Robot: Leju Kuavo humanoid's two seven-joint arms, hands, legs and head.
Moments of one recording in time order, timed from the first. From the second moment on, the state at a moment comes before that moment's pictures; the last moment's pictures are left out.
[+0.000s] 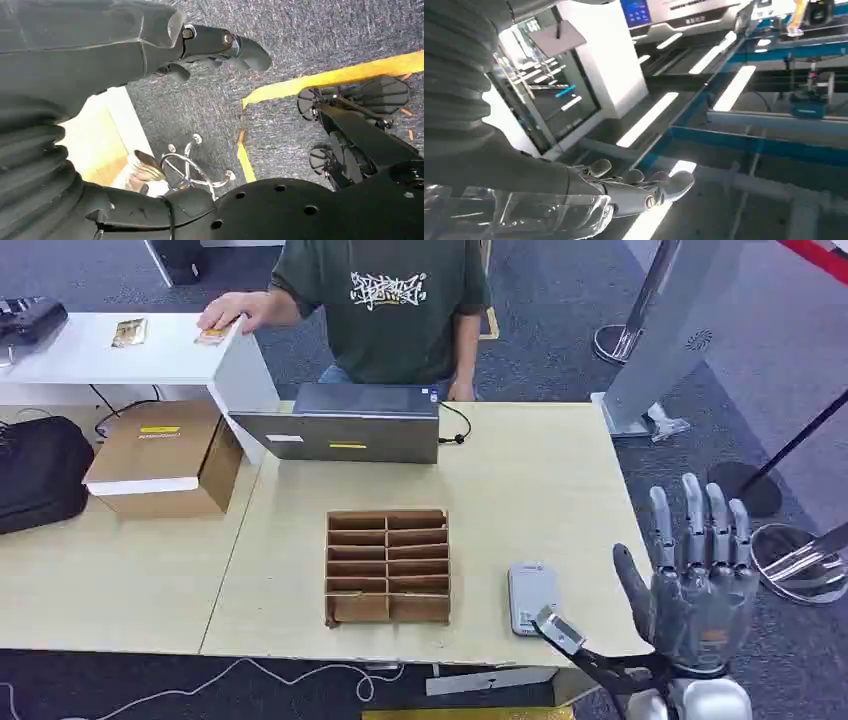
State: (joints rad) left arm -0.02 -0.14 1.33 -0.35 -1.29 -0.38 -0.14; right arm 0.12 0.25 -0.25 -1.91 1.50 -0.70 -0.52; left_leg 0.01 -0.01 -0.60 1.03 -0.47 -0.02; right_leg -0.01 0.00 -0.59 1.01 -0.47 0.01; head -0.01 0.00
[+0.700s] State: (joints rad) left arm -0.03 -0.16 1.37 -0.35 -1.29 -0.39 -0.12; right arm 0.10 0.25 -0.08 -1.86 1.28 -0.70 -0.25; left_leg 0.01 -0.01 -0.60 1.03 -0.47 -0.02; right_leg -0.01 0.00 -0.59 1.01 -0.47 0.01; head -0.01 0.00
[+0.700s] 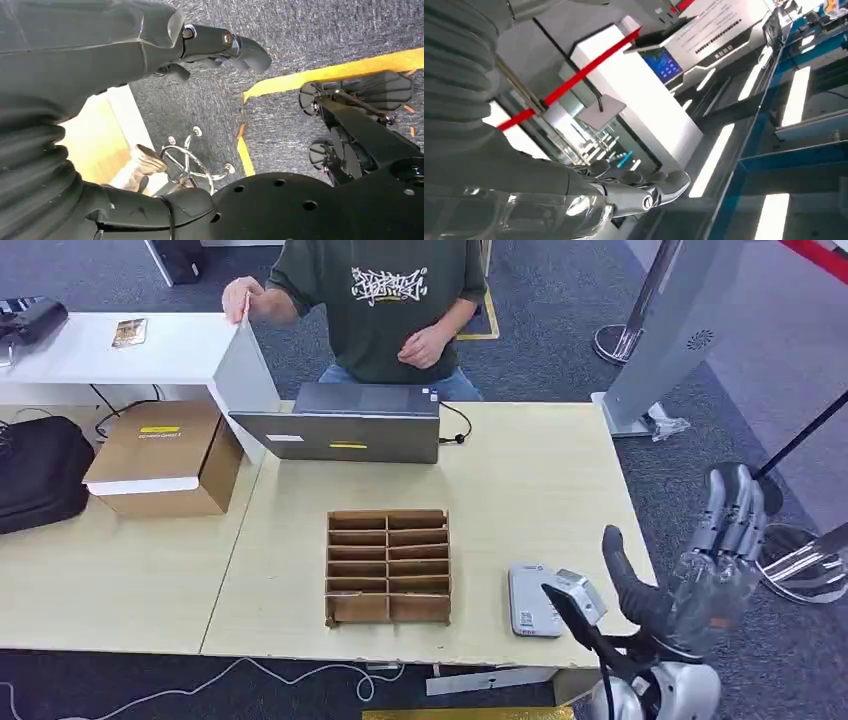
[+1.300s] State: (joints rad) left arm -0.02 -0.17 1.39 -0.35 -1.29 -0.41 -0.14; right arm 0.09 0.23 -0.01 -1.88 1.50 -0.70 -0.05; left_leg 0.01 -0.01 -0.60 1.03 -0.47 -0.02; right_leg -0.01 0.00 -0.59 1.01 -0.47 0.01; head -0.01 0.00
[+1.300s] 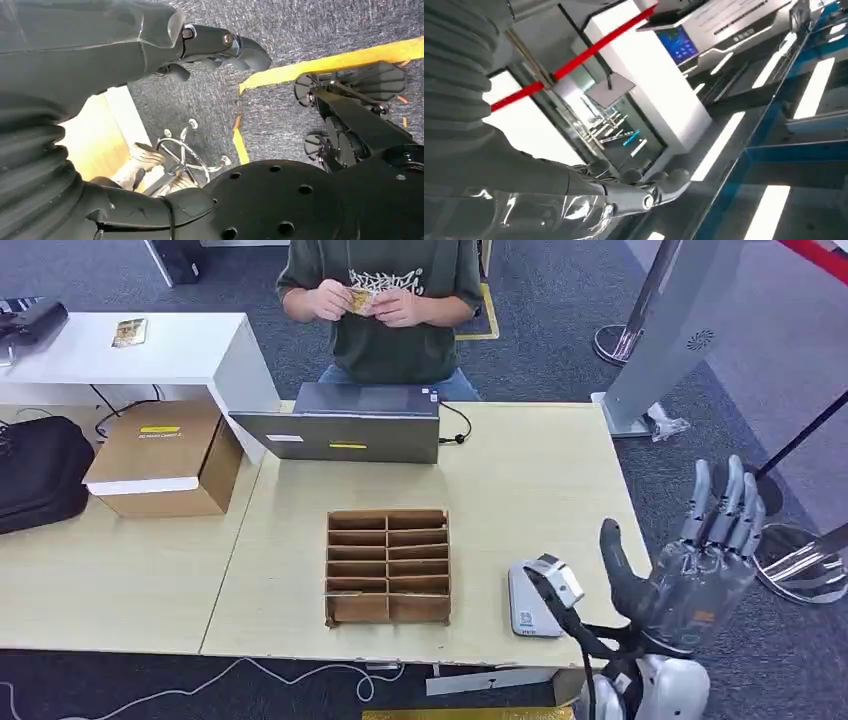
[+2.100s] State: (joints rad) left arm -0.06 -0.11 1.36 -0.31 -1.29 -0.37 -0.13; right arm -0.39 0.14 0.23 -1.43 1.50 -0.66 0.27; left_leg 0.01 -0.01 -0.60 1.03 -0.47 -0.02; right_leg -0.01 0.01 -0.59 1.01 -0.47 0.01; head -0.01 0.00
